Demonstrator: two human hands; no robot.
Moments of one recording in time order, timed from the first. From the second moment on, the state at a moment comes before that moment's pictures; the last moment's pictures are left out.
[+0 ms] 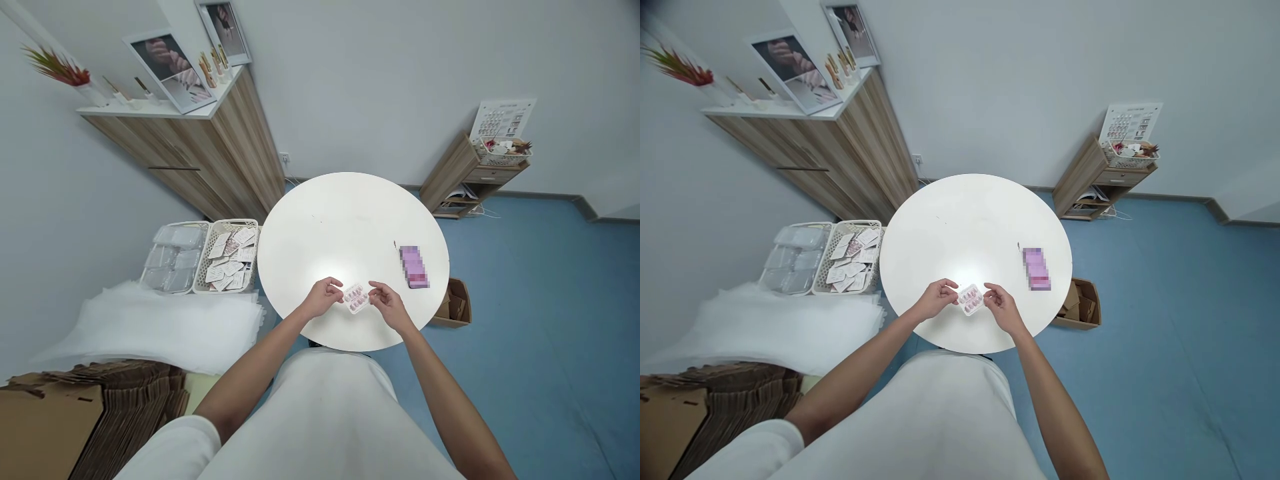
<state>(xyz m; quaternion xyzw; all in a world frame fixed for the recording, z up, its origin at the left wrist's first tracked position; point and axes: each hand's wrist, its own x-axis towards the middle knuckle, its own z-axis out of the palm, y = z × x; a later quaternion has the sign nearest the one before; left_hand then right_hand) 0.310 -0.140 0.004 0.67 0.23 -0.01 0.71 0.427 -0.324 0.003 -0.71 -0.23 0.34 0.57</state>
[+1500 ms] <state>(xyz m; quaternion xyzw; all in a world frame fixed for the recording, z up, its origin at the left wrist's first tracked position) 0.300 -0.164 0.001 0.80 0.19 0.07 0.56 0.443 -0.324 -0.016 -0.70 -0.36 0.39 0.48</state>
